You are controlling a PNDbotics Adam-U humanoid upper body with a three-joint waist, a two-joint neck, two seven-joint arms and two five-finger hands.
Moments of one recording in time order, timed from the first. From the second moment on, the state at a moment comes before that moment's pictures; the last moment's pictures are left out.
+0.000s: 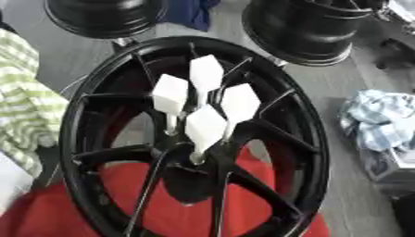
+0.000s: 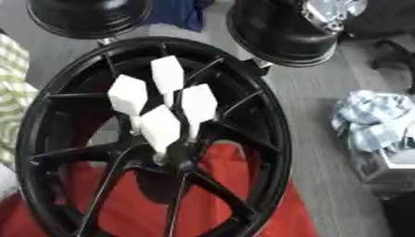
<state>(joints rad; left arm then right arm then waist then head) -0.14 0.52 0.10 -1.98 0.15 0.08 0.29 -0.76 -0.79 0.08 -1.99 -0.14 0.18 0.44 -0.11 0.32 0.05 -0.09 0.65</state>
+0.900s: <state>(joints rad) -0.15 0.52 0.10 -1.98 0.16 0.10 0.28 -0.81 -0.67 0.21 -1.97 0.07 0.15 0.64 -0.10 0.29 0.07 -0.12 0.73</state>
